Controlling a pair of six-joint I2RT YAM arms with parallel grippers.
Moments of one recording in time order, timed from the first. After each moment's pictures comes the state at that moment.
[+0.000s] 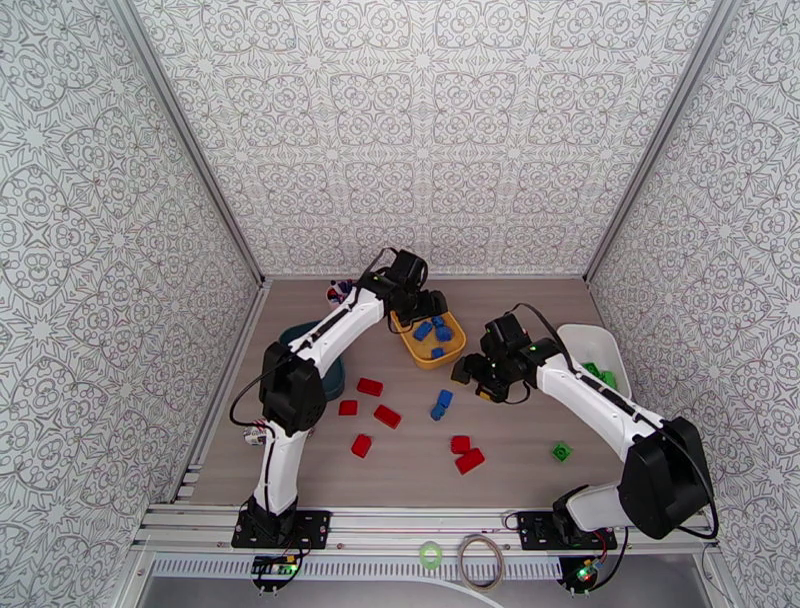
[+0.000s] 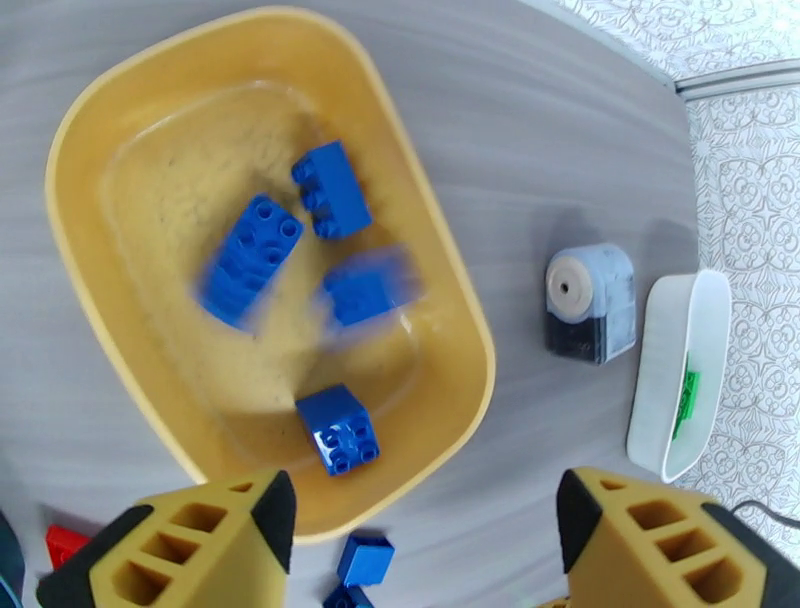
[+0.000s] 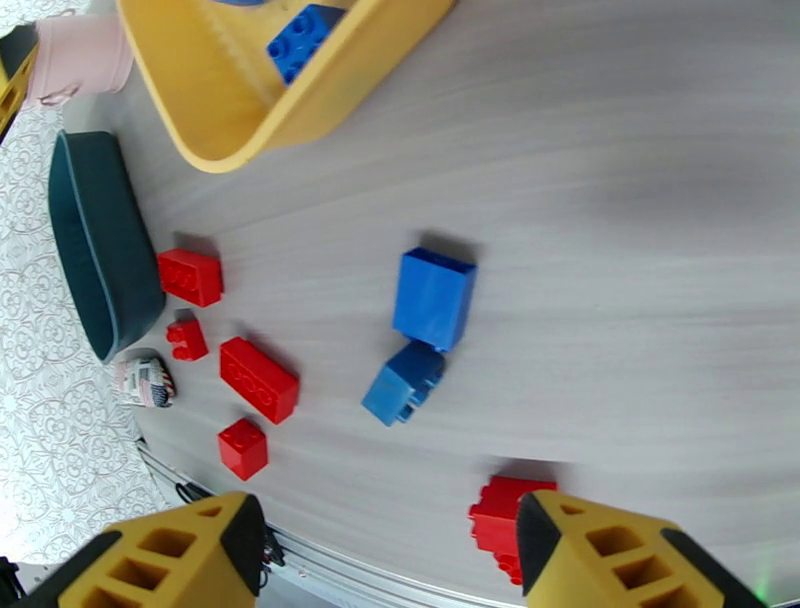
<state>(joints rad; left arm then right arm) -0.56 2.13 2.06 -0.85 0.20 -0.72 0.45 1.44 1.08 -0.78 -0.36 0.81</state>
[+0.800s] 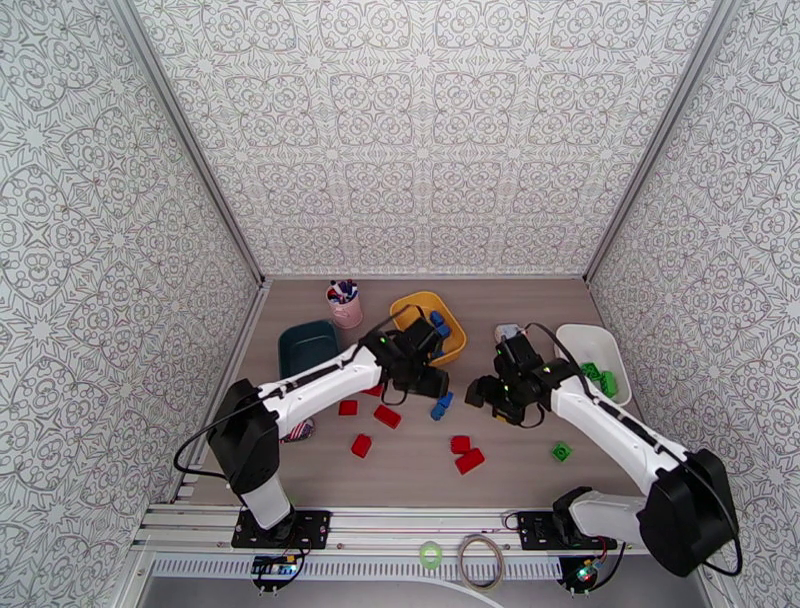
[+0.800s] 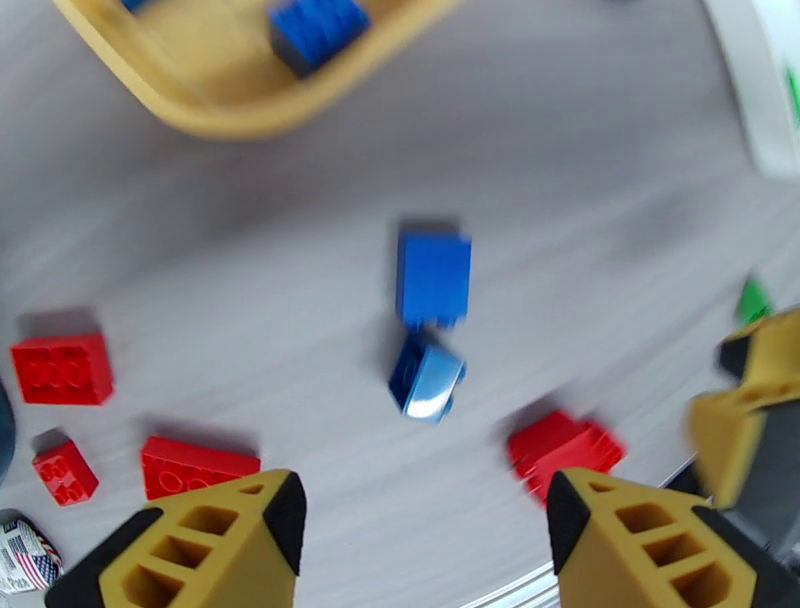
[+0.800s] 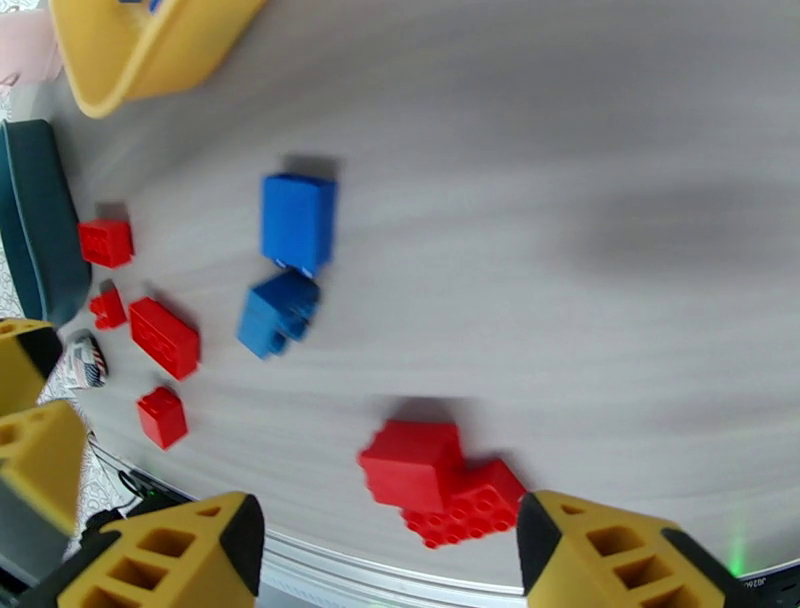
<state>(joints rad) -0.85 1.74 1.39 -0.82 0.09 -0.53 0.44 1.25 0.88 -0.85 -0.30 0.79</state>
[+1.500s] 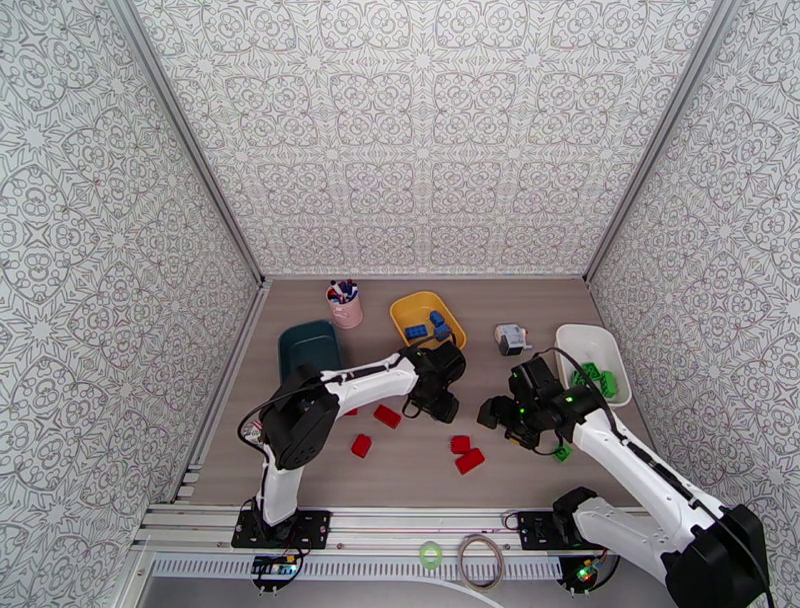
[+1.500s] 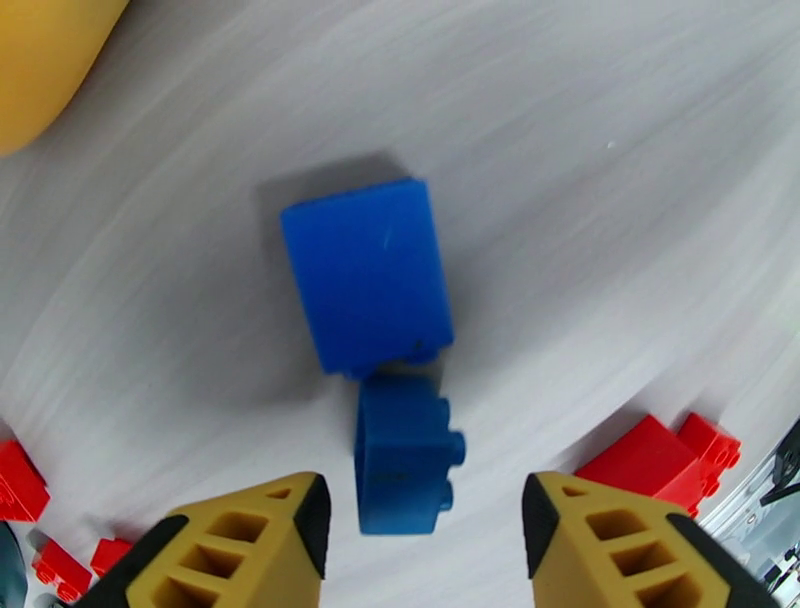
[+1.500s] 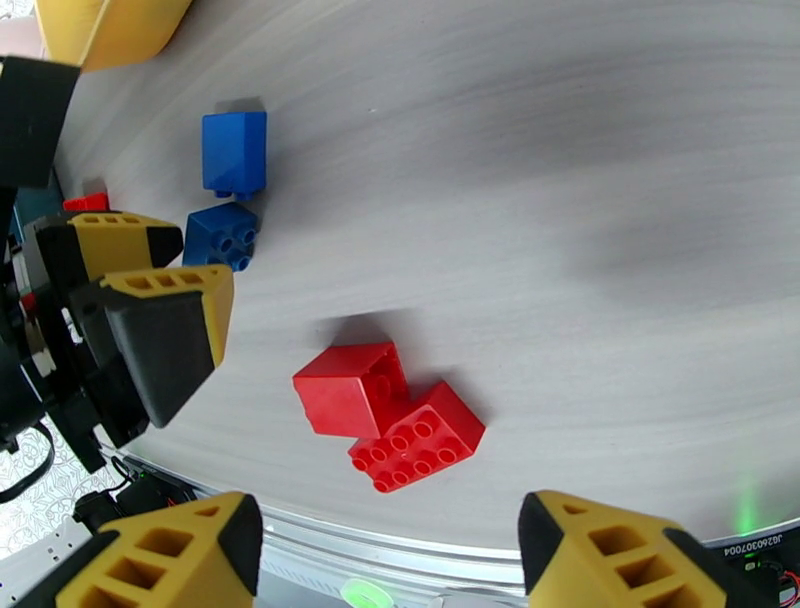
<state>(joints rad) -0.90 2.02 1.50 -0.81 0.11 -0.35 0.44 1.05 0.76 -0.90 -0.29 0.85</state>
